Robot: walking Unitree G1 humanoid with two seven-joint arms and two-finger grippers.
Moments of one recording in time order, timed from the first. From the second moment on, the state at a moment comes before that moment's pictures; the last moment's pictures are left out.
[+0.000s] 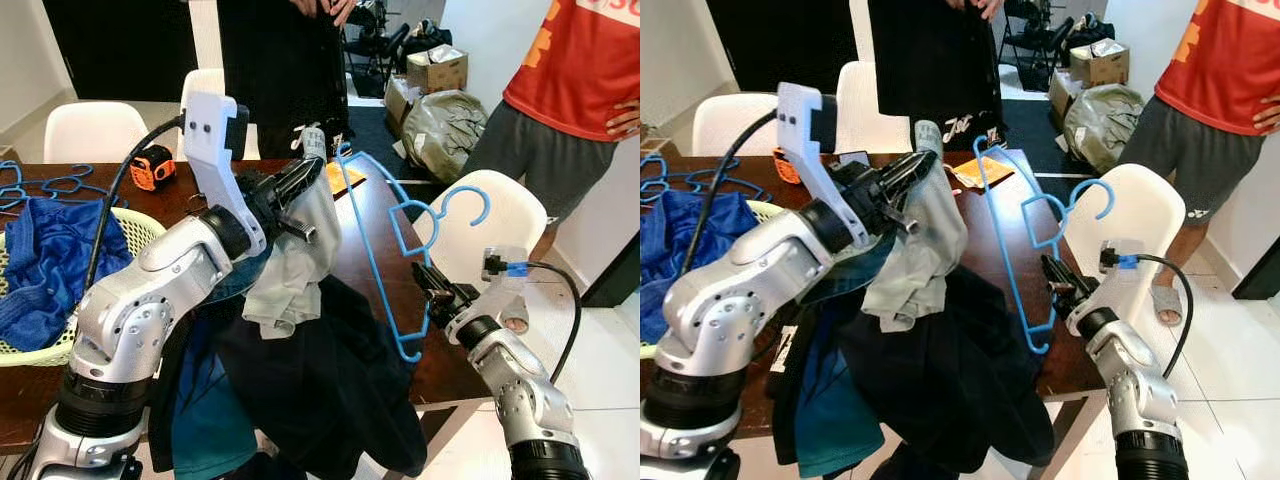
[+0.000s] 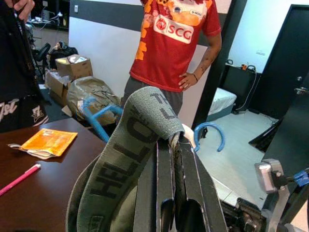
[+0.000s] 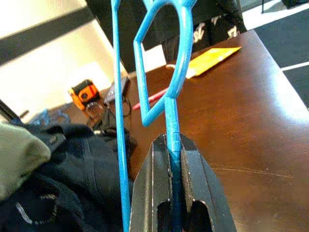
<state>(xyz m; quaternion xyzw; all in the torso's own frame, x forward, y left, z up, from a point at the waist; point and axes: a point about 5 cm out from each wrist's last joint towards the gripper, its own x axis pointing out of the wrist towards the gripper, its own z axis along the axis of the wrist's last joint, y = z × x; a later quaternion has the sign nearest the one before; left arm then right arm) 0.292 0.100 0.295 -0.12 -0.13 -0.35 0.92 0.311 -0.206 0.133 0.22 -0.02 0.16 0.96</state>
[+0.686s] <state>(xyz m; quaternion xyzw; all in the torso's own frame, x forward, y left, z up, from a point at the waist) 0.294 0.102 0.294 -0.10 -0.13 -0.33 0.93 0.310 -0.218 0.140 0.30 -0.05 0.14 0.94</state>
